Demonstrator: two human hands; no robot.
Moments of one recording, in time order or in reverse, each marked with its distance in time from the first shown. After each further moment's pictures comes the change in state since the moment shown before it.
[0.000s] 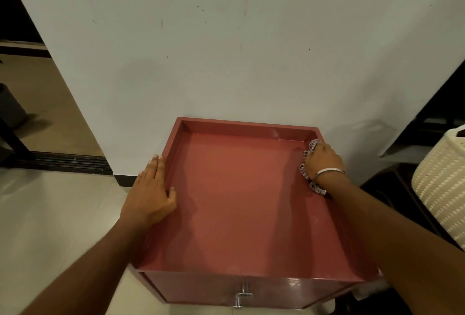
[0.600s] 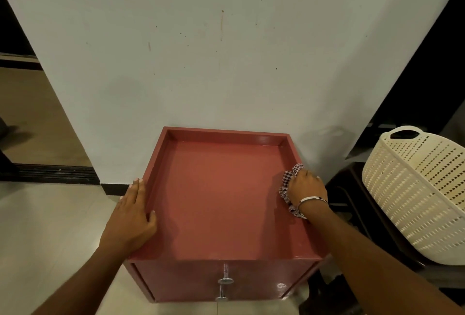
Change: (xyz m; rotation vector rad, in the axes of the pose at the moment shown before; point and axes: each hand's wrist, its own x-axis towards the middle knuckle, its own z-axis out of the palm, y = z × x) left_hand -0.058 -0.003 -0.007 -0.033 -0.028 -0.030; right_hand -0.083 0.028 -0.021 -0.121 -0.016 0.004
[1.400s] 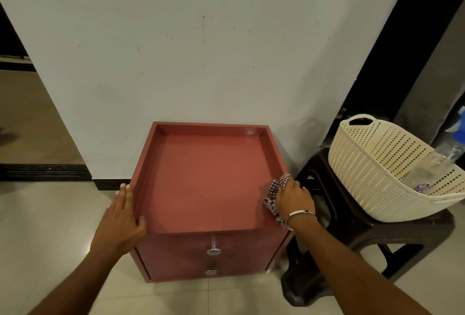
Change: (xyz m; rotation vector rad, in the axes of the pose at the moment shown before) left_hand -0.058 0.001 -0.010 -0.017 -0.046 -0.036; right_hand -0.095 0.029 -0.007 -0.045 -0.047 0.001
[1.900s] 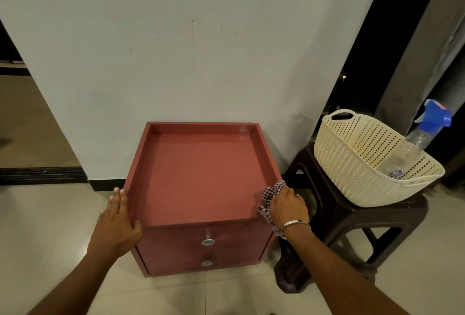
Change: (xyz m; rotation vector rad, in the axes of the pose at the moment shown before) left_hand -0.025 0.001 -0.001 0.012 -0.029 -0.027; right_hand -0.054 0.011 -0.002 -0.075 -0.031 0.026
